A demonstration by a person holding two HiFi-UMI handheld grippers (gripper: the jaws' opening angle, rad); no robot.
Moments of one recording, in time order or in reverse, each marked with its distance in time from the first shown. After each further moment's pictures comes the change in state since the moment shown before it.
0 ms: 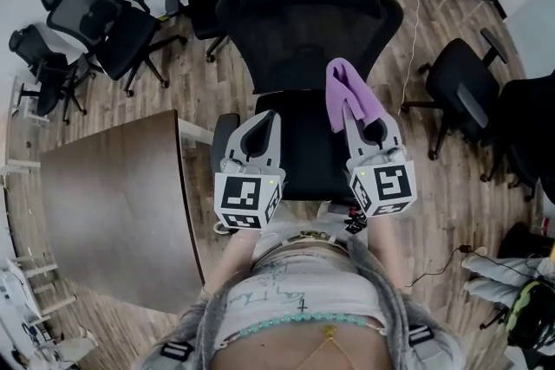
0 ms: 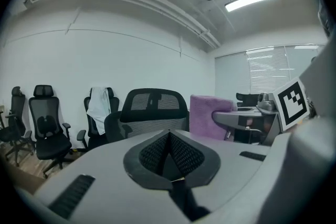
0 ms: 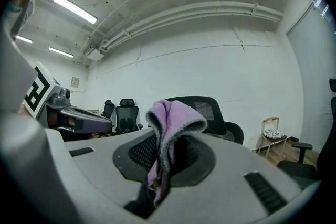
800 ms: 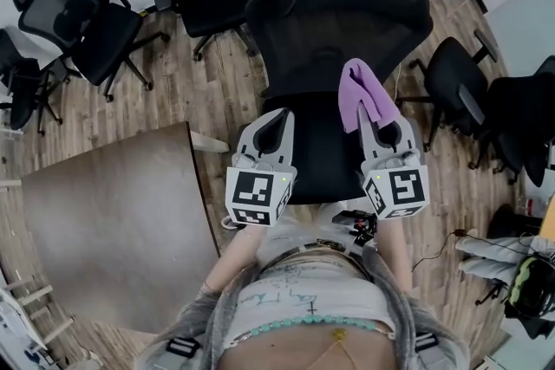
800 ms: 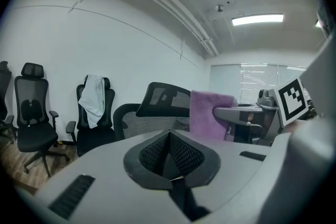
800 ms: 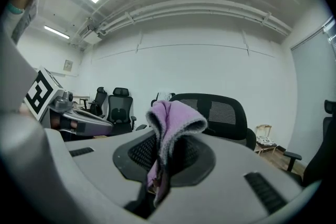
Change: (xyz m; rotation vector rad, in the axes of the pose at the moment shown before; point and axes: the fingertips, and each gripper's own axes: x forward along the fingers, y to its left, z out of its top) left arm 0.016 0.128 -0.026 -0.099 -0.002 -0.164; right arm 0.091 0.080 0.001 -0.108 0.076 -0.105
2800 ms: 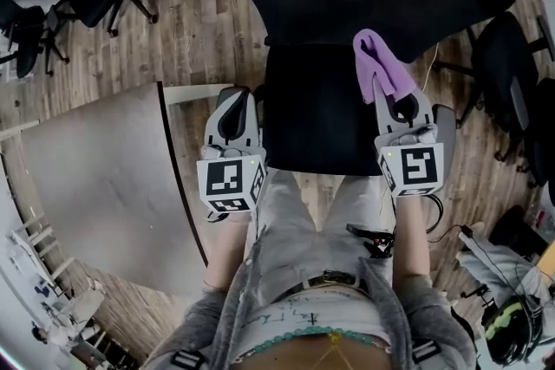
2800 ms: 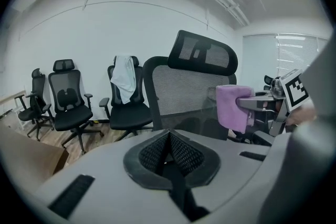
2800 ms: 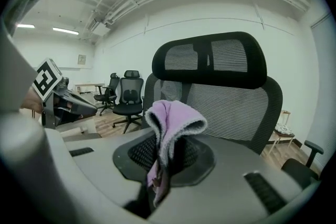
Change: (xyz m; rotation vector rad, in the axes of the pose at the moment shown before) left arm 0.053 0.070 -0.159 -0.024 0.228 0.365; right arm 0.083 -0.067 -0.183 -0.025 0.155 0.193
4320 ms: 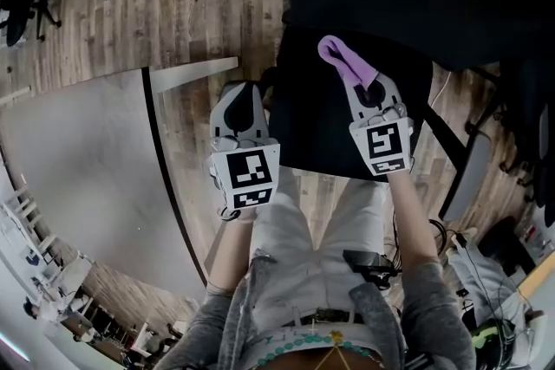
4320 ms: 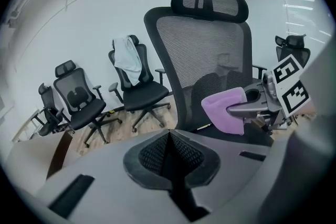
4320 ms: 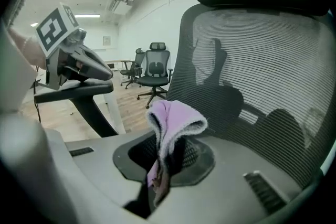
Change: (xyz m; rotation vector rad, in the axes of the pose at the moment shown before) left arm 0.064 0.058 -0.110 0.178 0.255 0.161; right arm 0.135 0.094 -0.162 -0.109 0.235 0.266
